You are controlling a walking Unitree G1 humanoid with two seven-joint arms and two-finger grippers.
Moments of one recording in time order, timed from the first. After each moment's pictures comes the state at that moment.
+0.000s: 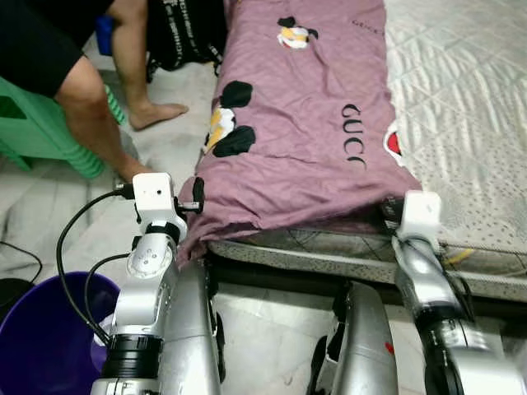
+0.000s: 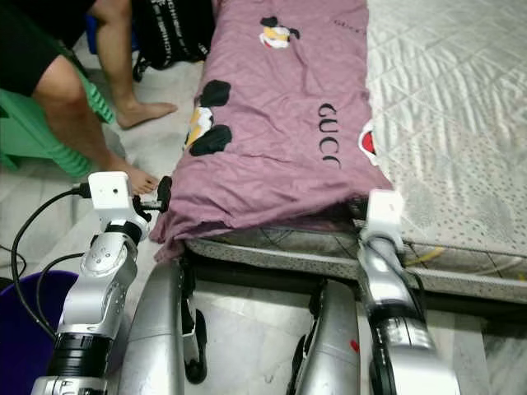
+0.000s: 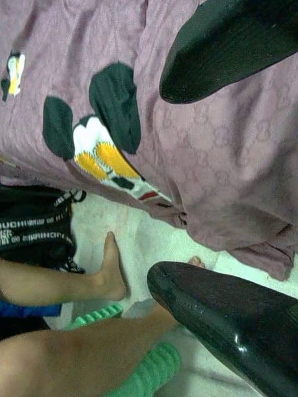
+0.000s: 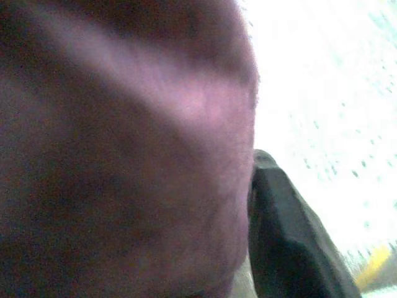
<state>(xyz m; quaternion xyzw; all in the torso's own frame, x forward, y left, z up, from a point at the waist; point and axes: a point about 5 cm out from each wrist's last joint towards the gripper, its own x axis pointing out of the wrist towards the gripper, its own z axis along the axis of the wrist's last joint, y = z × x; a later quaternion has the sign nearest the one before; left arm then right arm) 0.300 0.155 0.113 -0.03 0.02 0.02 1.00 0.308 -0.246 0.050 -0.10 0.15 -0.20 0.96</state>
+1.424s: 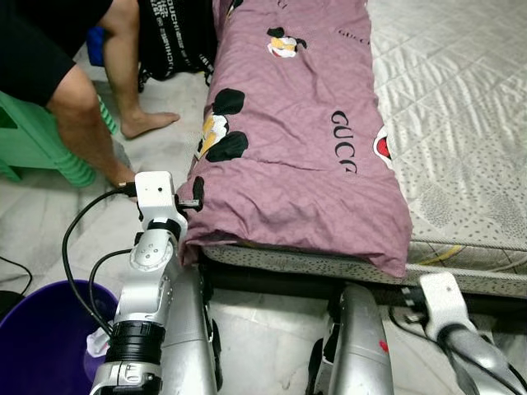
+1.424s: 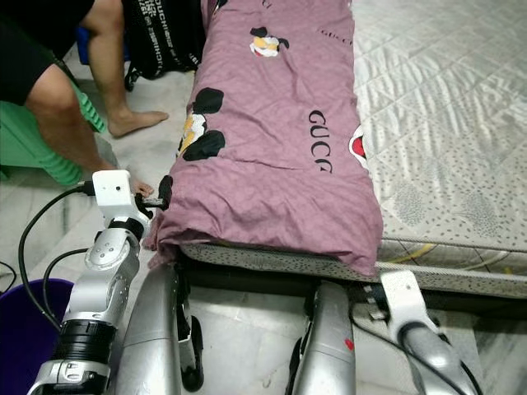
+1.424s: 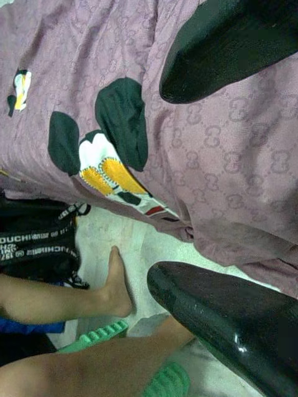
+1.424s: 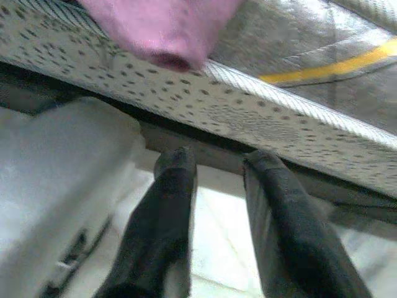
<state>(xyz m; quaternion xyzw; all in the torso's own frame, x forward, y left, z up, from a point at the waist) 0.312 0.155 0.106 -0.03 0.03 0.01 1.00 0.186 -0.270 0.029 -0.17 0.30 -0.02 0.94</state>
